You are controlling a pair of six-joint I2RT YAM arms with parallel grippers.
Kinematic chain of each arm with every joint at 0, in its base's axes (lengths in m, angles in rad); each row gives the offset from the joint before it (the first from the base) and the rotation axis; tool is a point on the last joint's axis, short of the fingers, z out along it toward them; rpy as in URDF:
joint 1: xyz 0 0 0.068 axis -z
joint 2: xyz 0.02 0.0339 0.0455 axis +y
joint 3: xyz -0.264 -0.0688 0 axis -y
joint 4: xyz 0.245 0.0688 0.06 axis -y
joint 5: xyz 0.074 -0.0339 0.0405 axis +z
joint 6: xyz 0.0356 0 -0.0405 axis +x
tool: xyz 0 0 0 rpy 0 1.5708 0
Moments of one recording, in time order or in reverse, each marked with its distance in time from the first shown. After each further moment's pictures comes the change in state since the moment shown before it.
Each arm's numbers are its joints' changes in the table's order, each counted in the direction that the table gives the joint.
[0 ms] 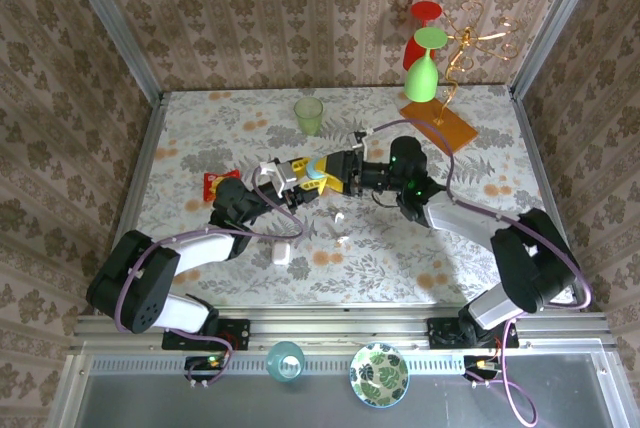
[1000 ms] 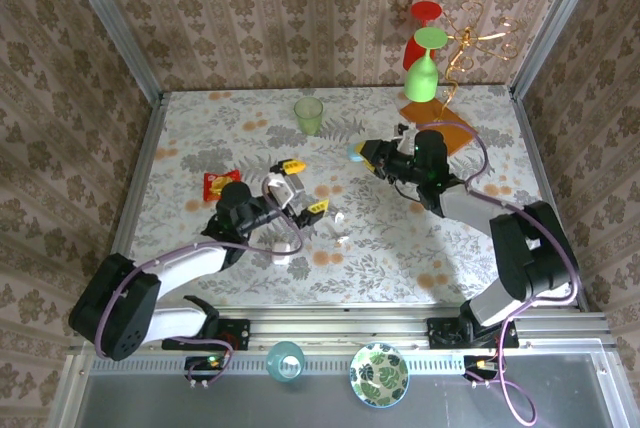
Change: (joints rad) left arm 0.055 -0.158 -0.044 -0.398 0.186 0.231; right arm 0.220 0.050 -0.024 -0.198 -0.257 -0.143
